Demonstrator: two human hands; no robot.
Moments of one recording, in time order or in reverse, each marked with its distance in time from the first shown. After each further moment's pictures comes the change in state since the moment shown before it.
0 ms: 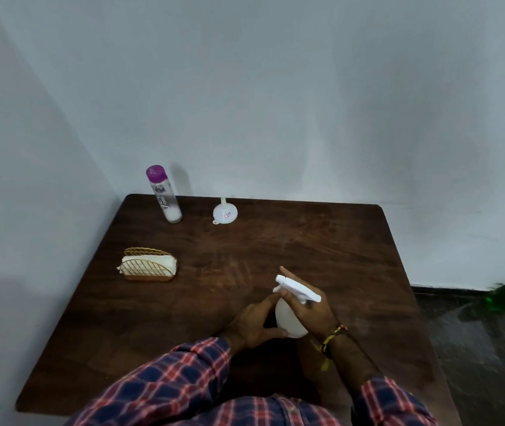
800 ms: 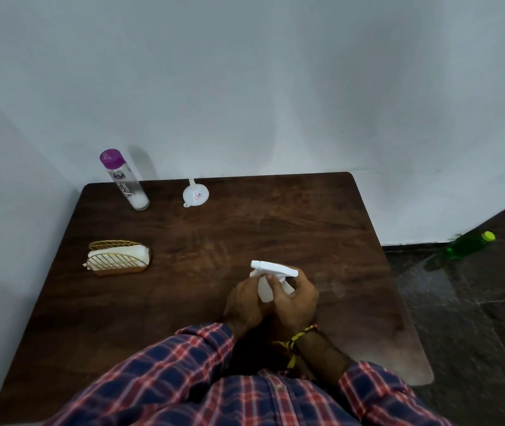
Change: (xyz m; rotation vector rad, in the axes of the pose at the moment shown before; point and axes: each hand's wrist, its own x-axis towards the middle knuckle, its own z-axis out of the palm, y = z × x) left_hand 0.011 0.015 0.034 -0.018 0.261 -0.015; right_hand -0.039 -0.011 0.026 -0.123 0.563 0.243
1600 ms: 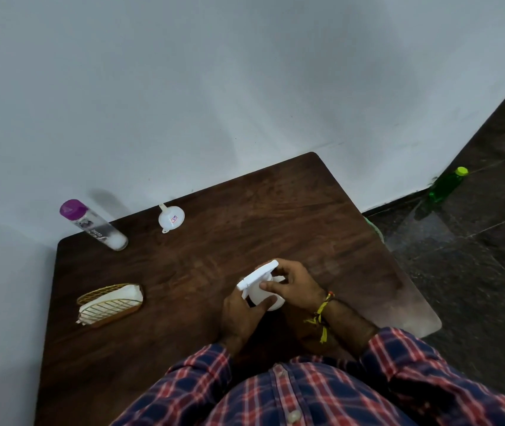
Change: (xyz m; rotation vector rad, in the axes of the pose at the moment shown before) left_hand -0.008 -0.006 -0.005 -0.159 0.036 -0.120; right_hand 0.036 0.015 -0.024 0.086 -0.547 -0.004
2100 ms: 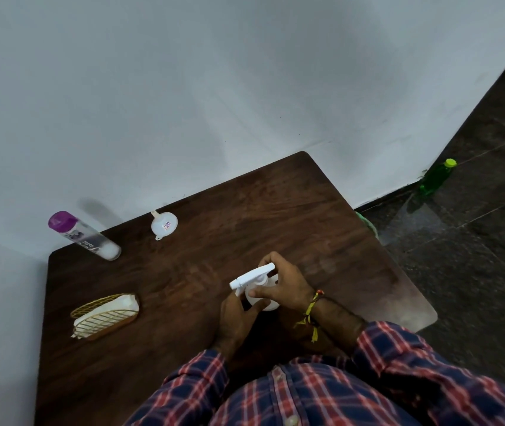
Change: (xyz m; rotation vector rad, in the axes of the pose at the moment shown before) left_hand 0.007 0.000 -0.006 0.021 -0.075 0.068; right_hand 0.004 -0.009 0.004 -0.164 0.095 0.004
